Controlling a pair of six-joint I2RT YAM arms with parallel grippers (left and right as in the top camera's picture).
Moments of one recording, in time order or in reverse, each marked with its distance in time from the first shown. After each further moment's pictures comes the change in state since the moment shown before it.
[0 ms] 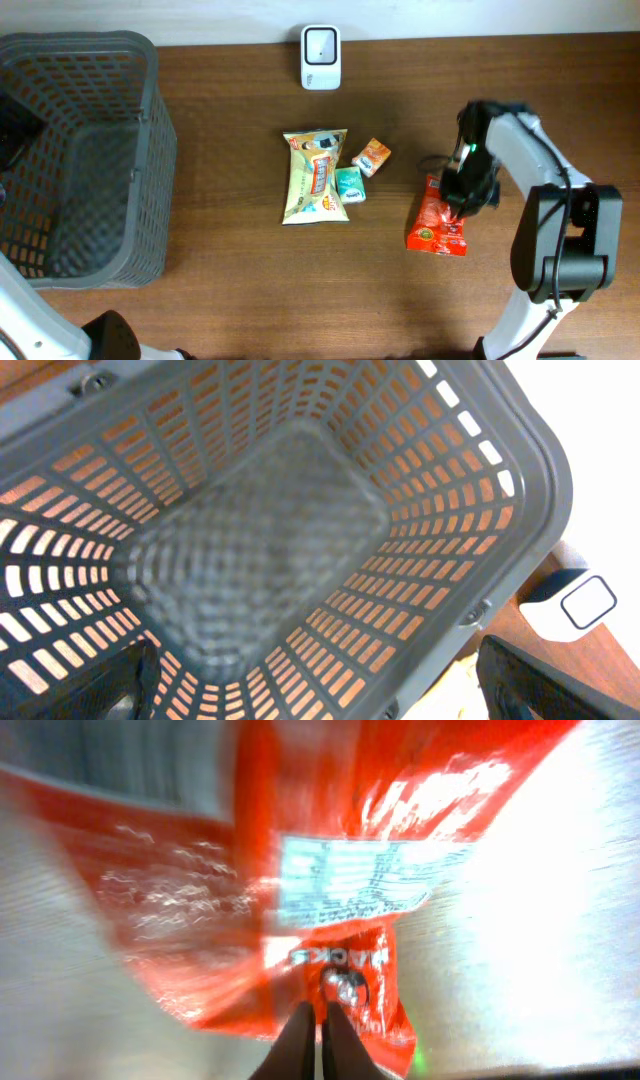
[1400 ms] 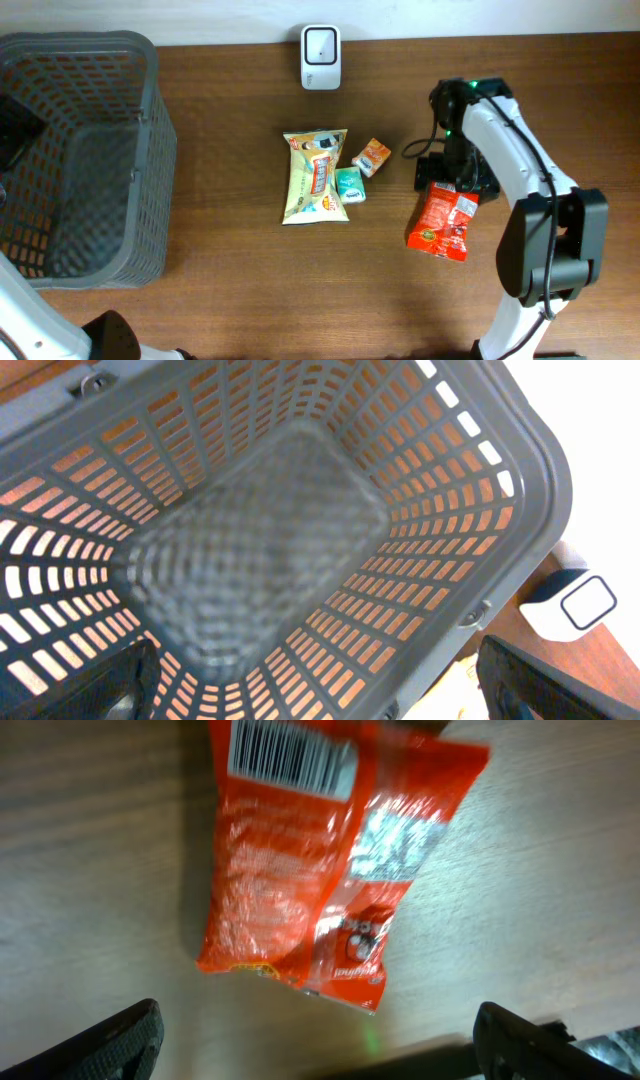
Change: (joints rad) left arm 0.000 0.000 0.000 0.000 0.000 0.000; right arm 0.118 -0.001 0.175 -0.115 0.167 0.052
